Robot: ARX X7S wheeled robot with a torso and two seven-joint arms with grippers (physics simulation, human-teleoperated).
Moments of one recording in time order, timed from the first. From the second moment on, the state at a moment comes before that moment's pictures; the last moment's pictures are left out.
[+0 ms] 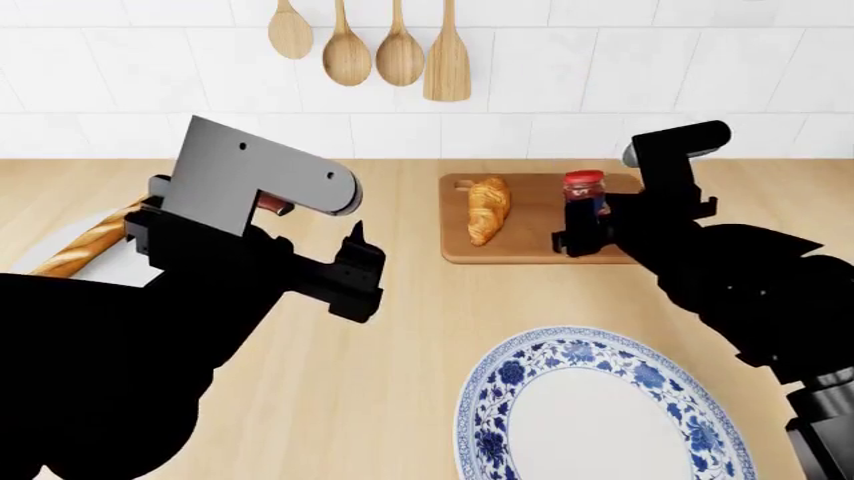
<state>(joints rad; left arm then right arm) -1.59 -0.88 1.36 0.60 -1.80 -0.47 -1.11 1.09 0.57 -0.65 0.36 0.84 0.72 0.11</state>
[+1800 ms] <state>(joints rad) -1.59 -0.89 1.34 0.61 -1.81 -0.48 -1.12 1.00 0.74 -0.57 0.07 0.94 0.74 0.15</state>
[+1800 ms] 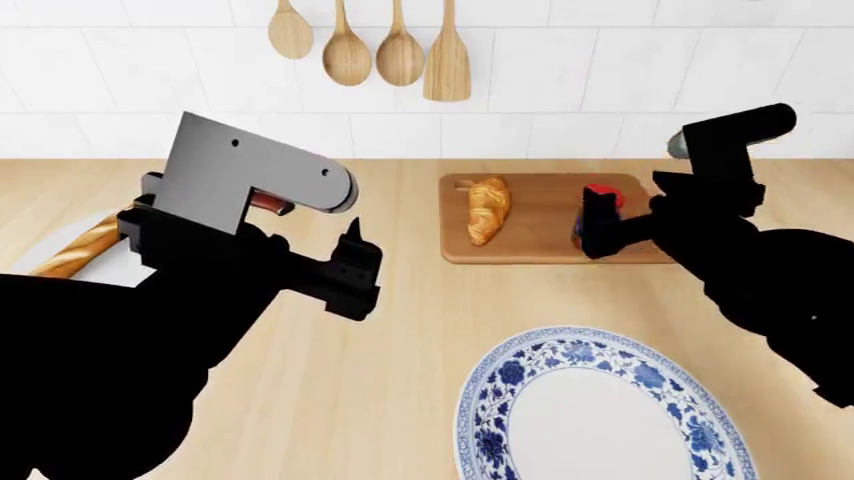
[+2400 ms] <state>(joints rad) -1.62 -0.90 1.32 0.63 -1.84 -0.50 -1.14 0.89 1.00 -0.29 -0.29 1.24 0.72 0.24</state>
